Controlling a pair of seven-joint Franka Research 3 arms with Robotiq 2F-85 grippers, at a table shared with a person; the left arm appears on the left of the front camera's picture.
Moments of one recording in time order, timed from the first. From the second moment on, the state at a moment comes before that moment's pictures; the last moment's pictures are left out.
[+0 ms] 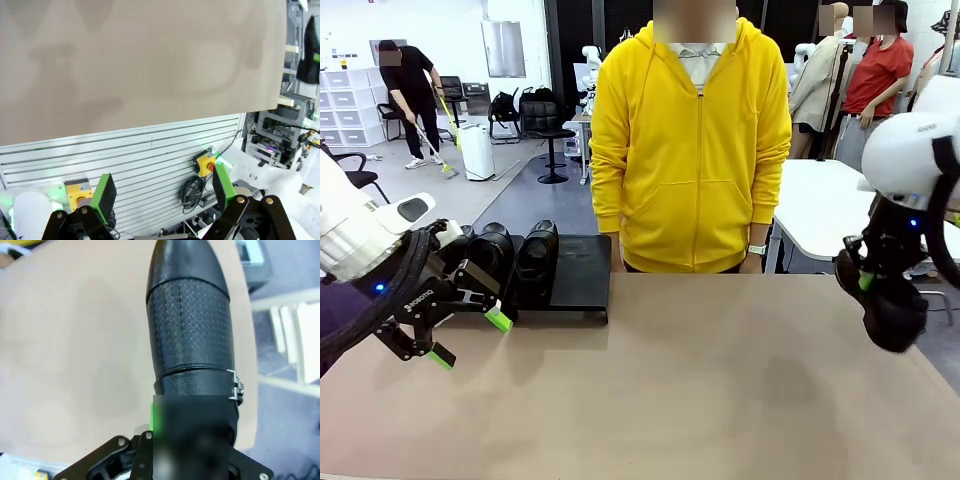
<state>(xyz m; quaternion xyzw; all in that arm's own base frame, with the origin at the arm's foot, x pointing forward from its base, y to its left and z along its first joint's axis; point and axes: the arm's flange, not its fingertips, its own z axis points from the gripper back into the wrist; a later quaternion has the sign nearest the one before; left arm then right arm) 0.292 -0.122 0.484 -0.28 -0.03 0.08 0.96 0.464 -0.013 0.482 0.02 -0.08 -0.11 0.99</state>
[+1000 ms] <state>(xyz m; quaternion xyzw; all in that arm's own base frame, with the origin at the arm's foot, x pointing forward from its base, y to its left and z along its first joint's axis) 0.292 -0.122 0.484 -0.28 -0.03 0.07 0.96 0.401 0.154 0.457 -0.01 -0.08 -0.06 0.99</state>
